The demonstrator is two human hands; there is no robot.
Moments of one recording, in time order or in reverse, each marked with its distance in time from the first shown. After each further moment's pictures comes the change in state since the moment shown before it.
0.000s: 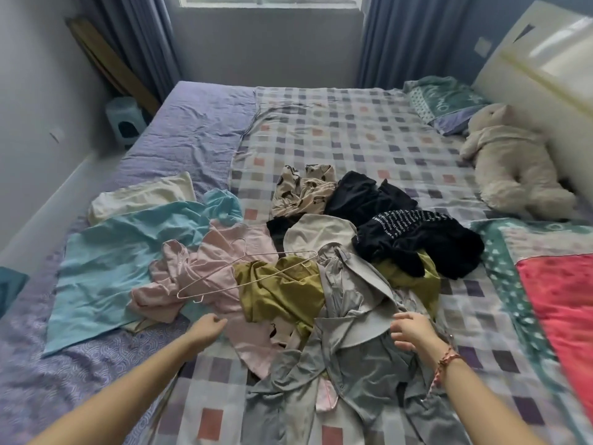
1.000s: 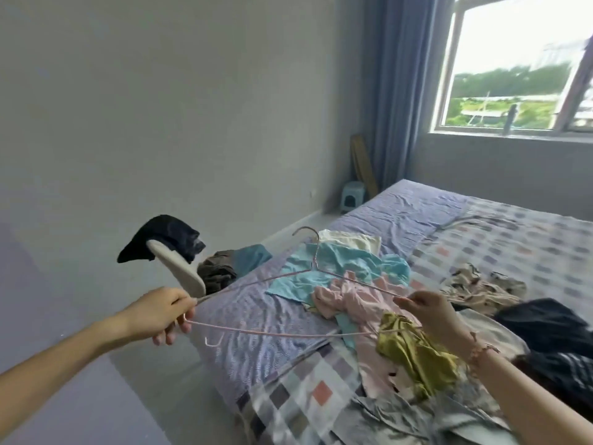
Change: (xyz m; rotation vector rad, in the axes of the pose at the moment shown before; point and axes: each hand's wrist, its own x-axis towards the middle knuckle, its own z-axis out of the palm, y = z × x) left_hand -0.509 -0.149 -0.082 -0.315 0.673 -0.126; right_hand -0.253 -0.081 0.072 -0.515 -0.695 -1.163
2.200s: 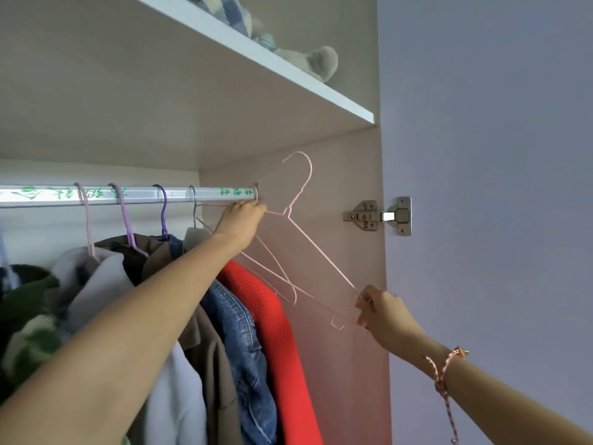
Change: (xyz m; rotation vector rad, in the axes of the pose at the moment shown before) left_hand -0.478 -0.246 -0.410 1.178 1.136 -0.852; right_hand -0.369 -0.566 0.482 0.126 -1.010 -1.176
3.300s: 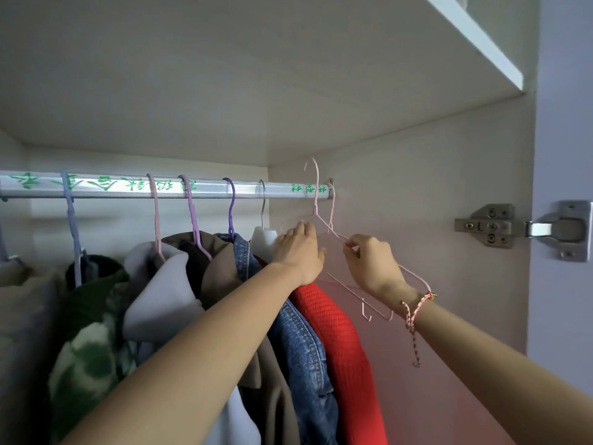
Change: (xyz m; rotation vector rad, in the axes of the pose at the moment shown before) left_hand -0.021 -0.020 0.048 -0.134 -0.260 -0.269; right_hand 0.141 -0.108 0.085 0.052 0.180 -0.368
